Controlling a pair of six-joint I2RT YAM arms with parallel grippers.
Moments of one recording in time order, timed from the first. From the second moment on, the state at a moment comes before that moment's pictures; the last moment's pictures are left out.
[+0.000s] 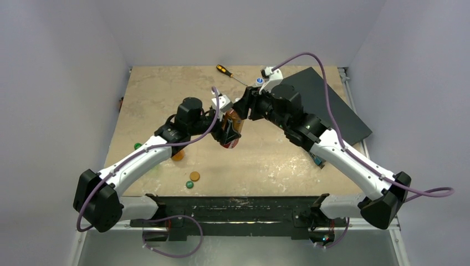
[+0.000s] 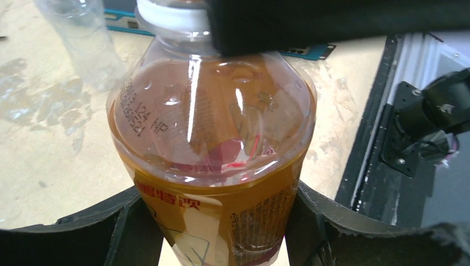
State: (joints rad) left arm -0.60 1.26 0.95 -0.07 0.50 -0.03; right arm 0.78 1.28 1.31 -0.27 0.12 0.48
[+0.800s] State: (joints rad) left arm -0.58 1.26 0.95 -0.10 0.44 0.02; right arm 0.73 1.32 1.38 -0.40 0.10 0.64
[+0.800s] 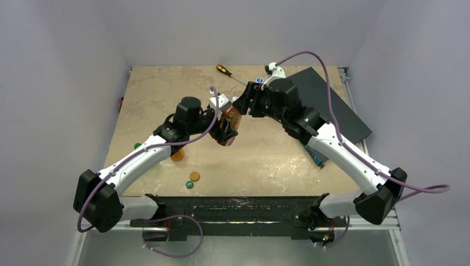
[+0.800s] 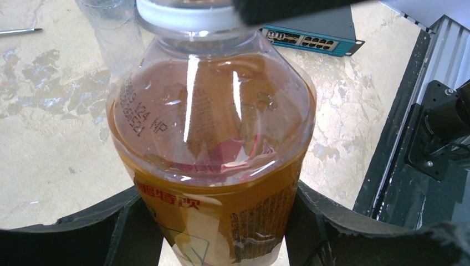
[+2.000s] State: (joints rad) left arm -0.60 1.26 0.95 -0.10 0.53 0.01; right arm 0.79 1.38 1.42 -0.38 0.18 0.54
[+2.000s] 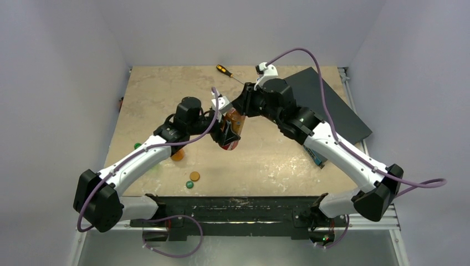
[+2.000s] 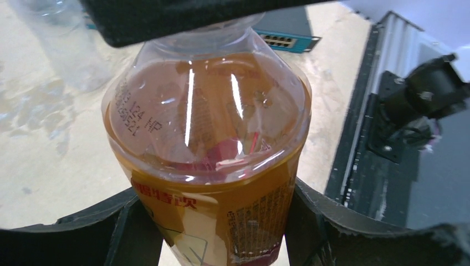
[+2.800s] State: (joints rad) left arm -0.59 1.17 0.91 0.13 1.08 -0.19; right arm 0.57 1.23 1.28 -0.01 -0.91 0.35
